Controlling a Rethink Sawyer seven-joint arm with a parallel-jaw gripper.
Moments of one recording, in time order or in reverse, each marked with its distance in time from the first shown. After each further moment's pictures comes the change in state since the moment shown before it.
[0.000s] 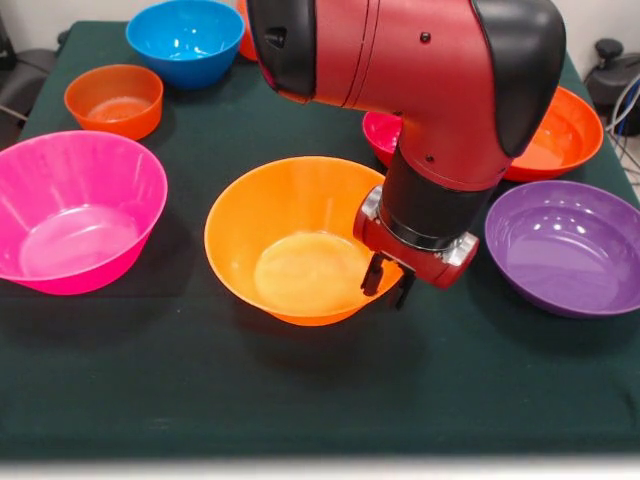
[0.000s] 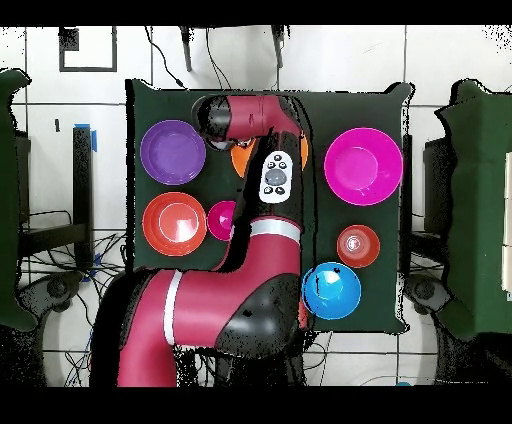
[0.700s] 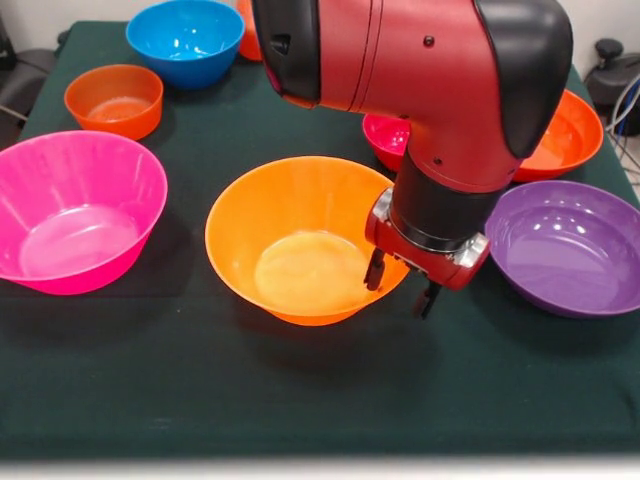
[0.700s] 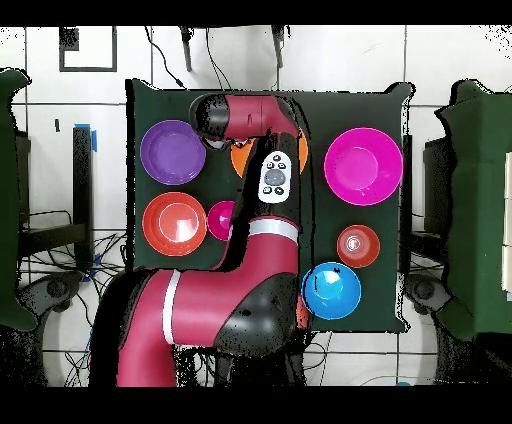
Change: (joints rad) arm 0.005 0.007 0.000 0.000 0.043 0.000 0.000
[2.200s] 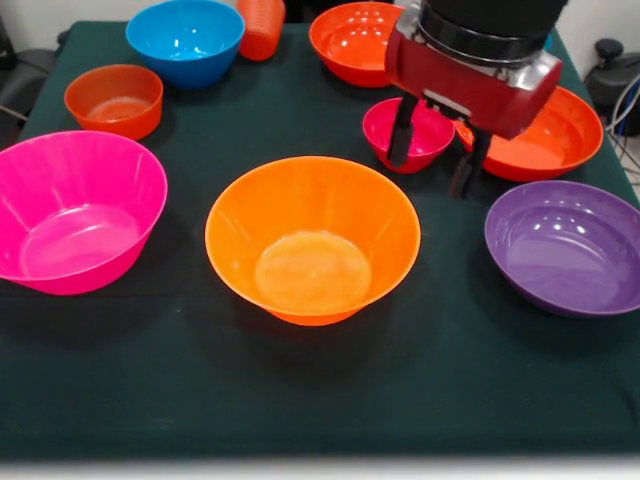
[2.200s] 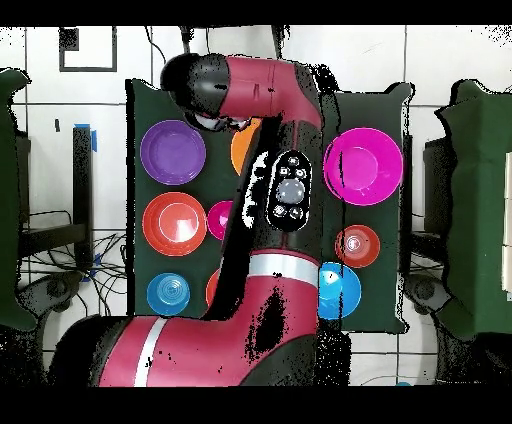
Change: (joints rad) arm -0.013 -0.329 0.003 0.181 0.046 0.120 0.000
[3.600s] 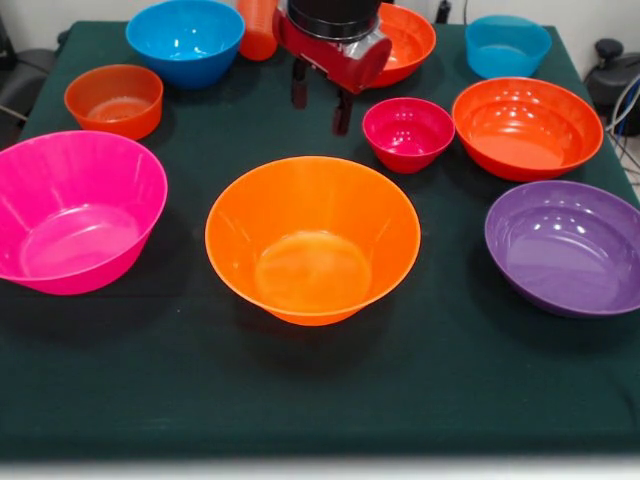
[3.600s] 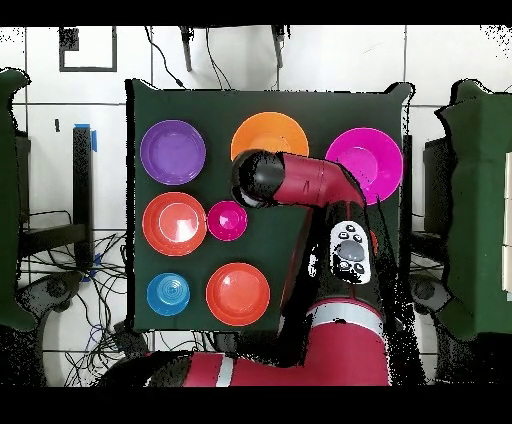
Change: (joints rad) arm -0.153 -0.165 0.075 0.568 -0.092 -0.293 0.000
